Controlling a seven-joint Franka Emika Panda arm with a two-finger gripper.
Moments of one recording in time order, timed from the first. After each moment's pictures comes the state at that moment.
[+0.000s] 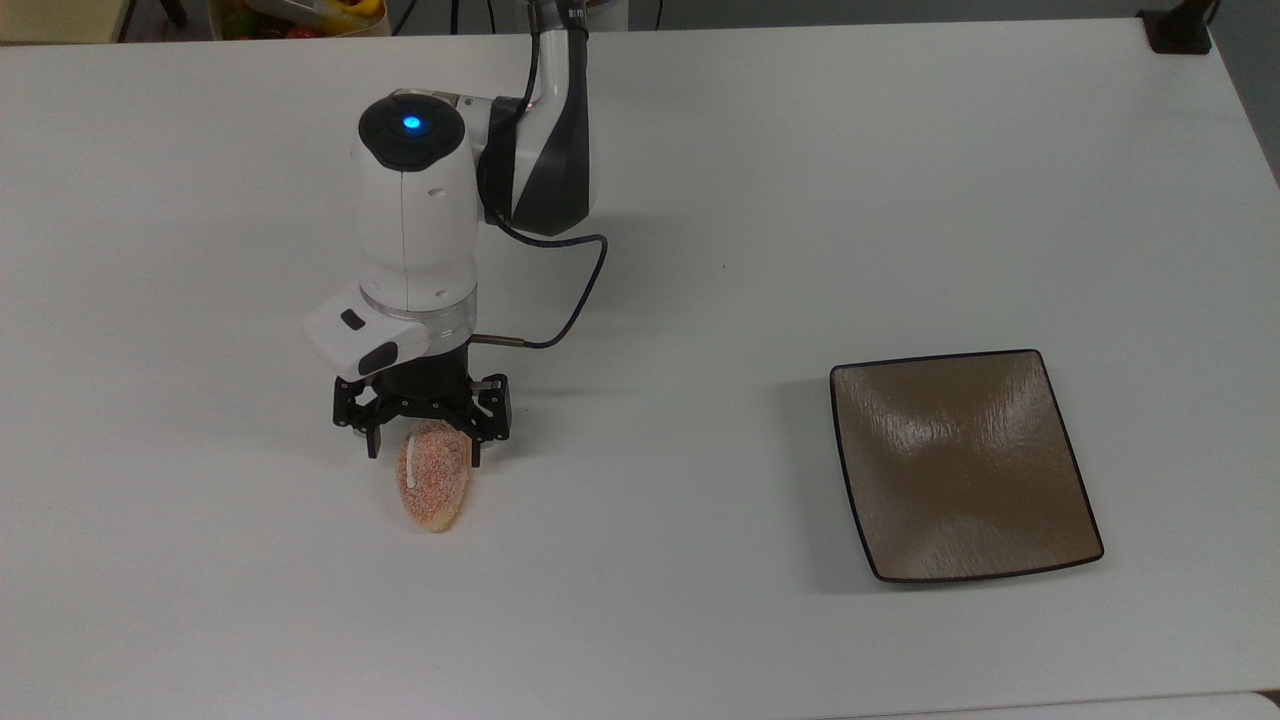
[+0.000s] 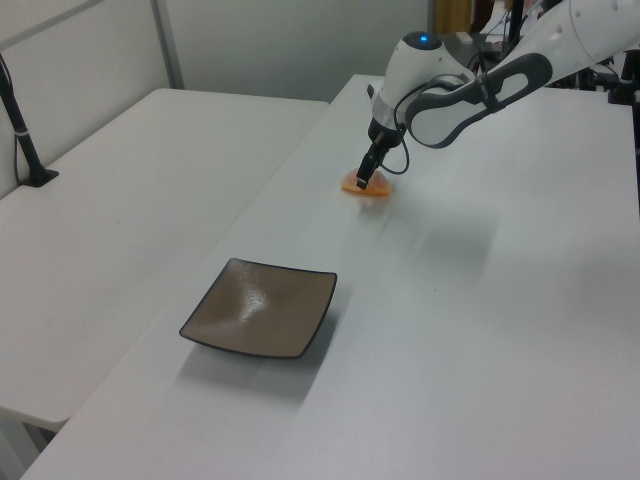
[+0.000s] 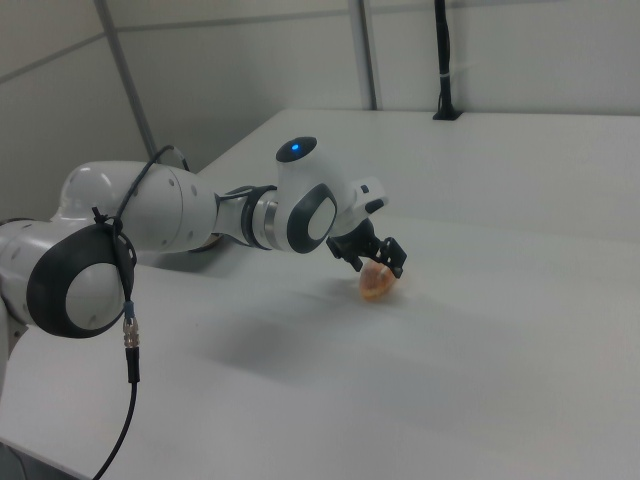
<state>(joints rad) 0.06 0.69 -0.10 -1.47 -0.06 2.55 -0.01</state>
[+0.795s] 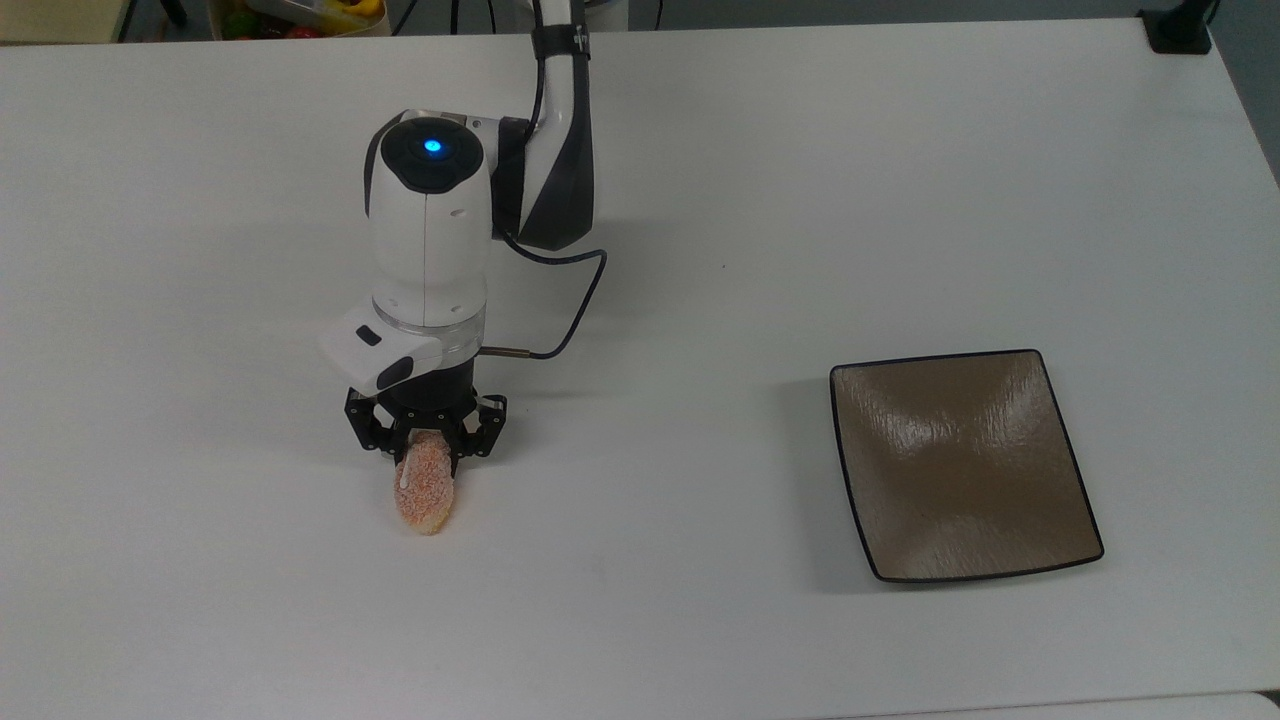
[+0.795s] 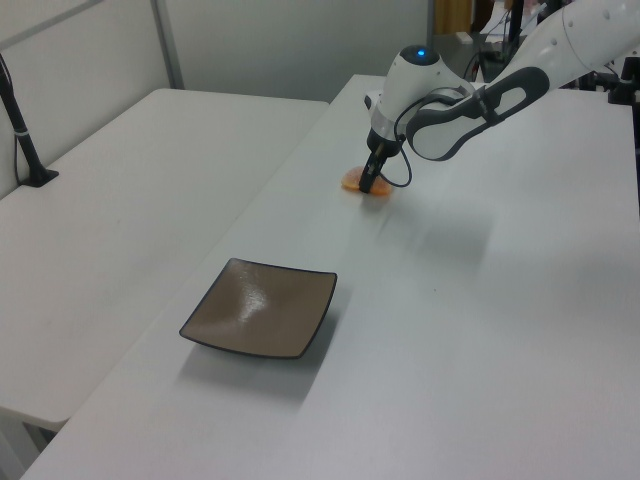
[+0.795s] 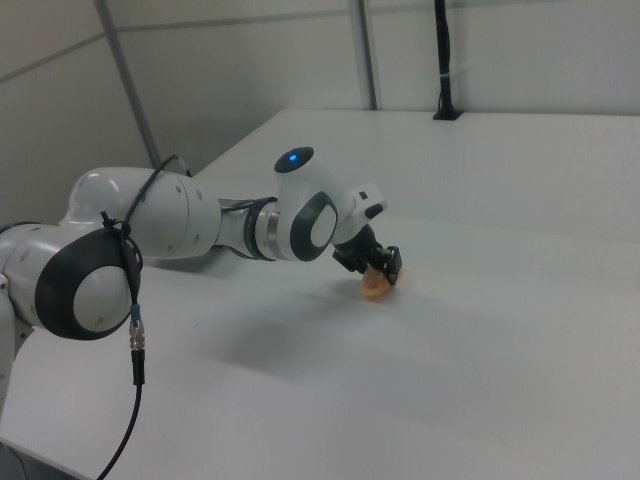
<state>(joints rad) 0.06 0.72 -0.10 -1.47 -0.13 2.59 -0.01</state>
